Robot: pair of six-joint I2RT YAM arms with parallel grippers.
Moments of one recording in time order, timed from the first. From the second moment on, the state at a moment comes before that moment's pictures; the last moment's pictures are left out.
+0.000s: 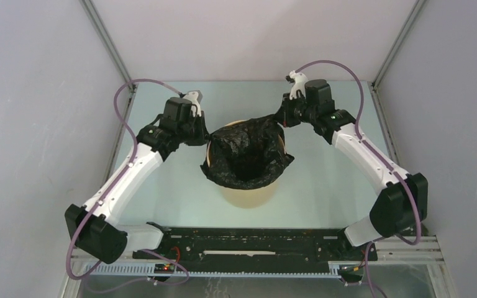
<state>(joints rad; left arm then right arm) -0.42 1.25 1.23 -0.67 0.04 -0.38 0.39 1.48 1.33 -0.34 -0.32 0.20</state>
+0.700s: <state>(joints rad) -0.38 1.18 1.09 -0.60 0.15 -0.53 0.32 1.46 1.27 -0.44 -0.42 0.28</state>
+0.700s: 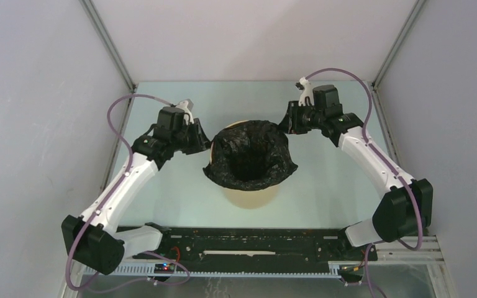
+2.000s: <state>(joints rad) -0.20 0.87 0.53 -0.43 0.45 -1.05 0.14 1.27 0.83 -0.35 -0.77 0.77</state>
